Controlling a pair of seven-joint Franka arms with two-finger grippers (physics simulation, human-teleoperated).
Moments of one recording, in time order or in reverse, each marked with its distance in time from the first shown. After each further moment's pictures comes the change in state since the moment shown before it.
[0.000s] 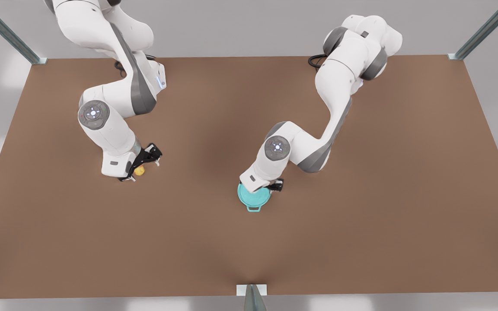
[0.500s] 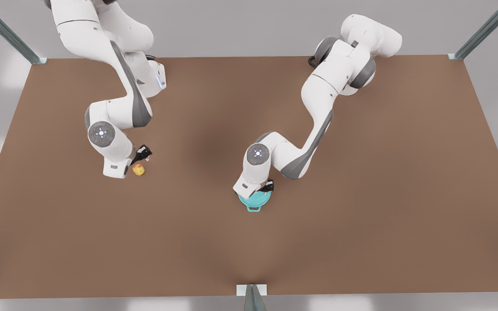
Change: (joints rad) left arm -0.041 0.118 0.013 -0.035 0.113 0.122 -0.323; right arm -0.128 -0.013 -0.013 -0.330 -0.066 0.136 -0.002
